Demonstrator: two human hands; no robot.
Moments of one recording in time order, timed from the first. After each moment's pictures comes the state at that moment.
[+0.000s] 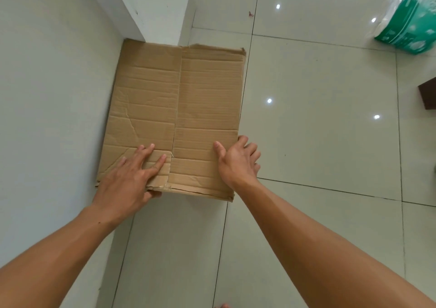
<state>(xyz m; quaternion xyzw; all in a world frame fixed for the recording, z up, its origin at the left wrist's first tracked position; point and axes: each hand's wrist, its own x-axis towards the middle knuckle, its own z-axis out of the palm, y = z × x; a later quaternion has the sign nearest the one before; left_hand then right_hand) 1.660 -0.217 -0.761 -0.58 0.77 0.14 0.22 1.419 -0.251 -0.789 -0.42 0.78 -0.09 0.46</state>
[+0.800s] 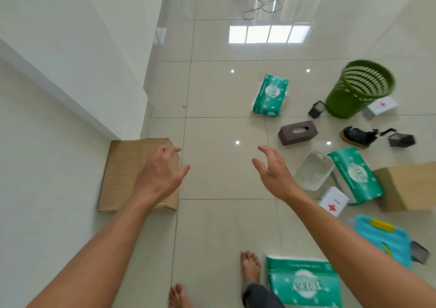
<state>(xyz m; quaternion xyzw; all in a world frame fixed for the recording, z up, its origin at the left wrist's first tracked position) 1.311 -0.150 -0.297 -0.64 0.72 0.25 -0.05 1.033 -0.099 -0.345 -0.50 0.74 -0.23 0.39</state>
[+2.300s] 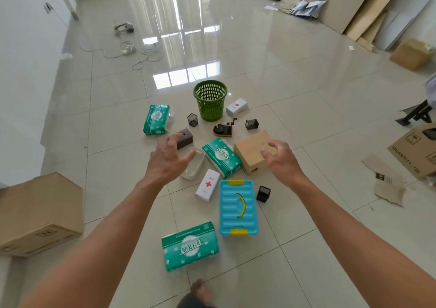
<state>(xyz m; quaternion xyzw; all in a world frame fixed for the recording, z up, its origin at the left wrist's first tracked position) 0.789 0.265 -0.135 -0.51 0.82 0.25 -0.11 0.545 0.428 -0.155 -0.35 0.84 -0.34 0.24</state>
